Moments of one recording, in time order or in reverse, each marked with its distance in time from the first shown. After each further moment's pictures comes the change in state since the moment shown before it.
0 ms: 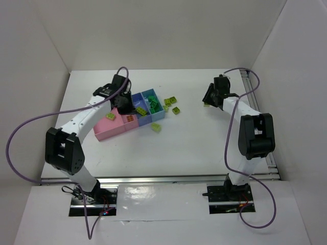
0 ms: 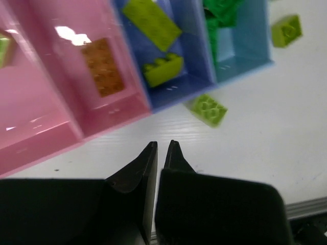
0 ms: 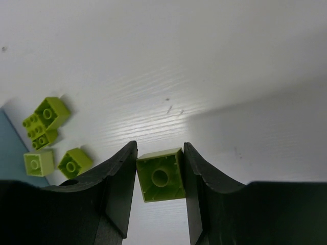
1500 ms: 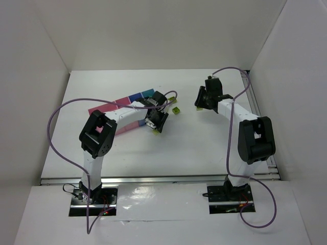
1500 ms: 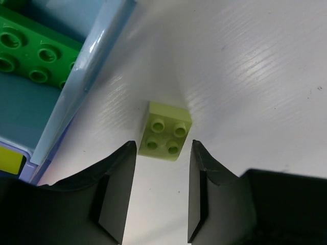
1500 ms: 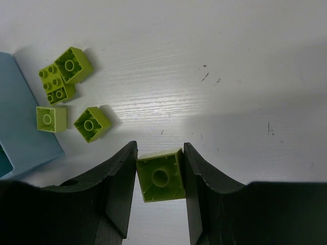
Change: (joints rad) left arm -0.255 0.372 0.079 0.113 0.004 0.427; right arm 0.121 -0.060 -0.020 -0.059 -0.017 -0.060
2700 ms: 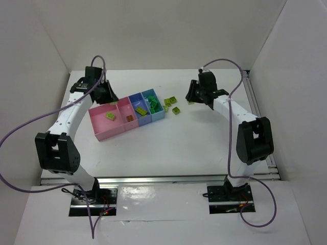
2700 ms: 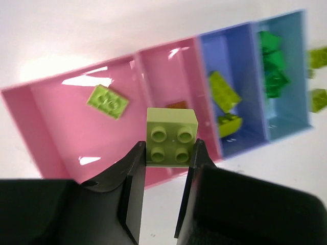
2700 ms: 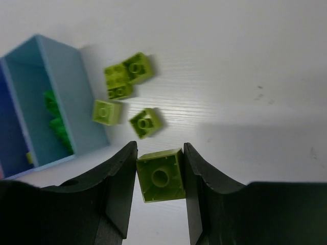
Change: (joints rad) left arm 0.508 -0.415 -0.026 -0.061 -0.005 -0.199; right arm 0.064 0.000 0.088 -0.027 -0.042 -0.019
